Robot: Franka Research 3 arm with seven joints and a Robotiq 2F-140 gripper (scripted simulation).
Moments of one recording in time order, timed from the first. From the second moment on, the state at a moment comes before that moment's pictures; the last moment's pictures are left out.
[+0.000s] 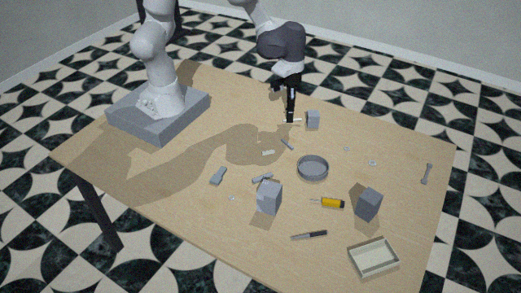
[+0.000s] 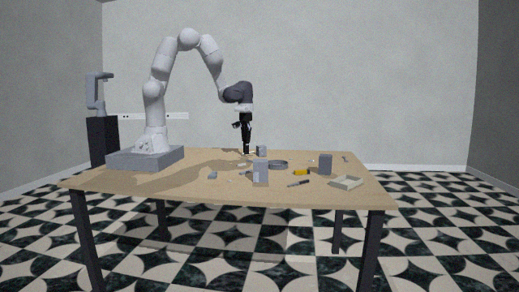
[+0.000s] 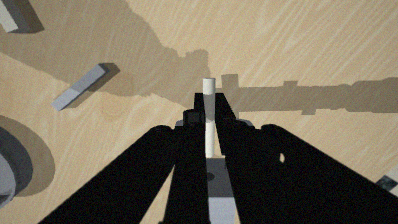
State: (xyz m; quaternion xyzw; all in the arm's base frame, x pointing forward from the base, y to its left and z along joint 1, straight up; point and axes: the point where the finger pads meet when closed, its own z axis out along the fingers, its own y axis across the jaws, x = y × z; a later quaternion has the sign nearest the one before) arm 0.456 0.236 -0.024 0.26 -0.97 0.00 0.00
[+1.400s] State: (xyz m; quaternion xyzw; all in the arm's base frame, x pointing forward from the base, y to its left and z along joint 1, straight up) arm 0.451 0.232 -0.022 0.26 -0.97 0.00 0.00
